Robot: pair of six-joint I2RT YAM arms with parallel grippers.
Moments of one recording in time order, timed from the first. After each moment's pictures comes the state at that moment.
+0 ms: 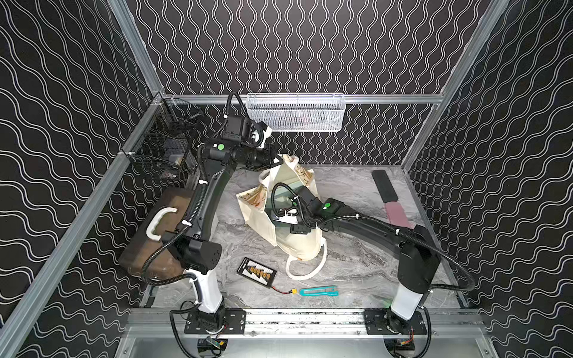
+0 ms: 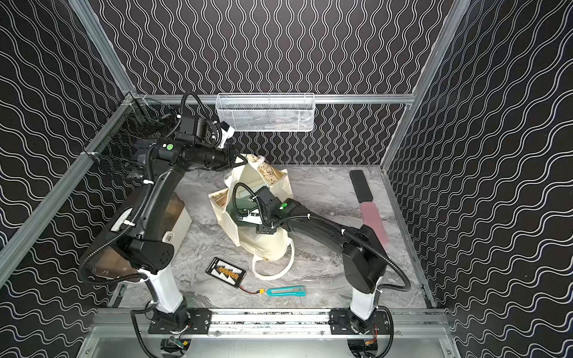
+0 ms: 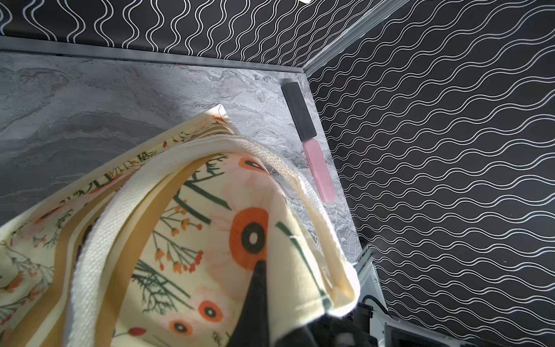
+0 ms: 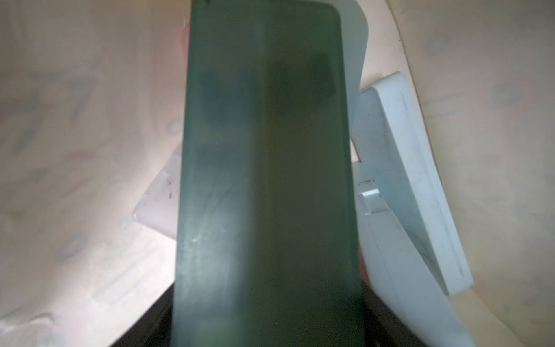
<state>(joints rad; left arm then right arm) -0.20 1.86 2.27 -1.13 0.59 -0.39 0.87 1.78 1.48 -0.62 0.14 -0.78</state>
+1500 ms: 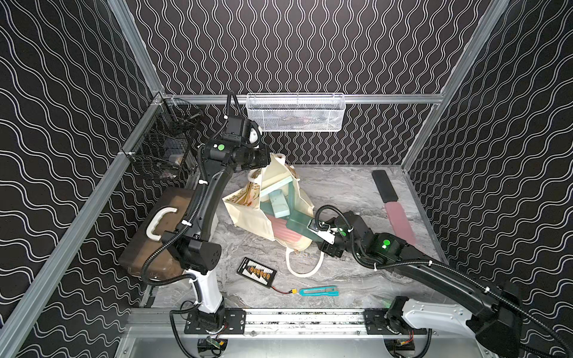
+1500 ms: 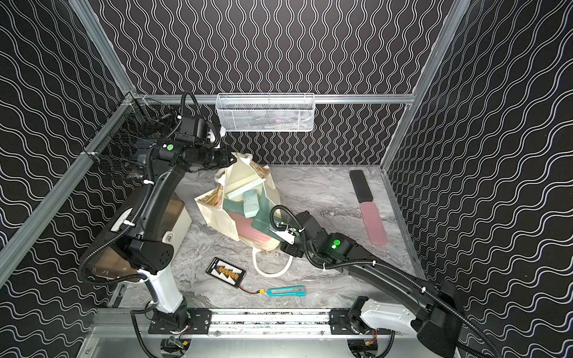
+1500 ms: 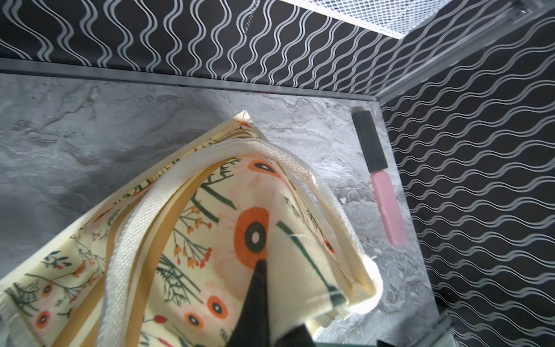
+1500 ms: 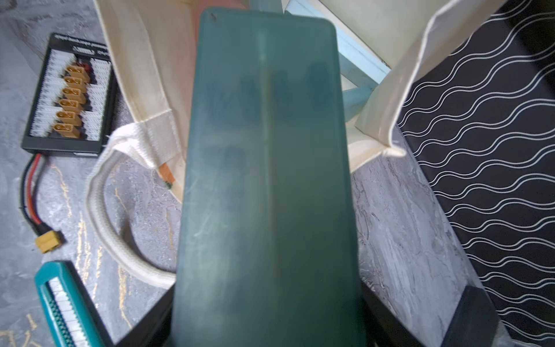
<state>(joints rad) -0.20 1.85 2.25 -1.13 0.25 -0.38 0.89 1.10 0.90 -0.50 0.17 -0.39</state>
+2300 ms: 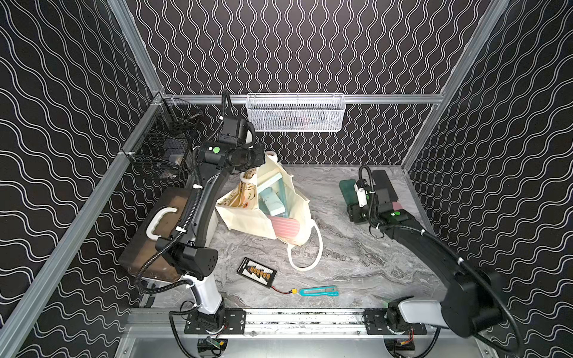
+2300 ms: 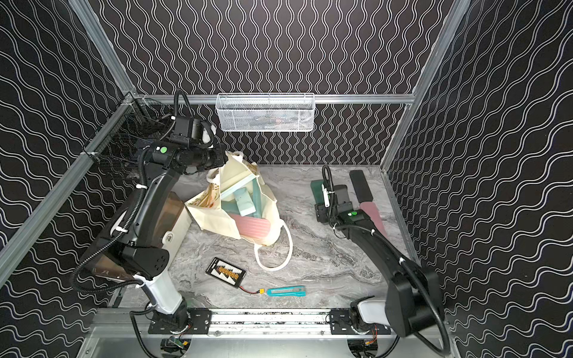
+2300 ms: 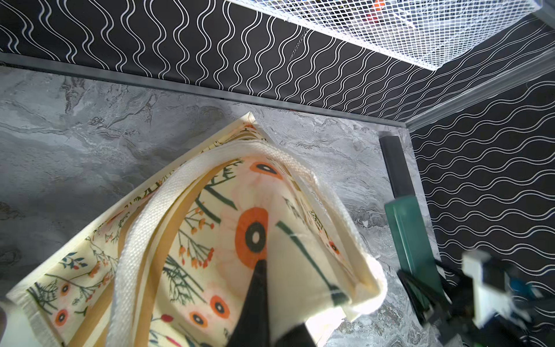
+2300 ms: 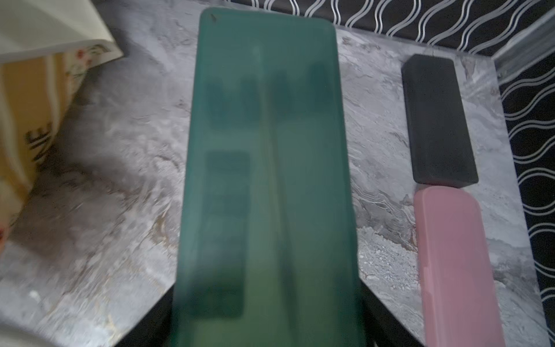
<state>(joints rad) -0.20 1.79 2.21 -1.13 0.13 -0.43 0.29 1.42 1.02 -0.40 0.15 0.04</state>
